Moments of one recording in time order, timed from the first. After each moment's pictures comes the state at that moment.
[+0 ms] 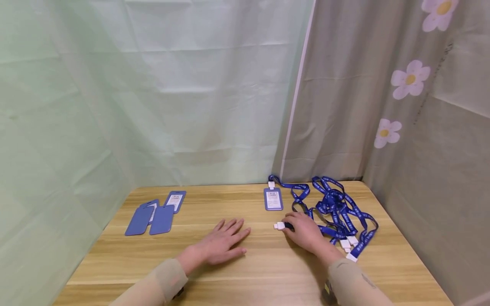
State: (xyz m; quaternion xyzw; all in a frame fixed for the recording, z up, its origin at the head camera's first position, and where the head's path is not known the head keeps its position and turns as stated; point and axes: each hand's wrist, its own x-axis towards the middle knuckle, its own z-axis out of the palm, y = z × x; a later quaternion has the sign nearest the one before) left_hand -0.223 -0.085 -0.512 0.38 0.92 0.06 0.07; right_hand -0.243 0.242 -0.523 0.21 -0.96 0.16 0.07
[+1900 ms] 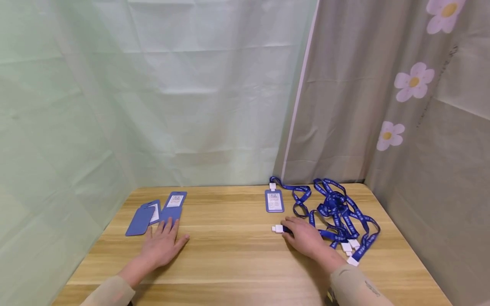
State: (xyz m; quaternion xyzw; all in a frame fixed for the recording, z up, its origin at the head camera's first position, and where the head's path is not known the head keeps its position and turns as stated) left_hand -0.208 -0.224 -0.512 0.05 1.00 0.06 0.01; right_hand -0.234 0.238 -0.520 0.21 -0.97 0.14 0.05
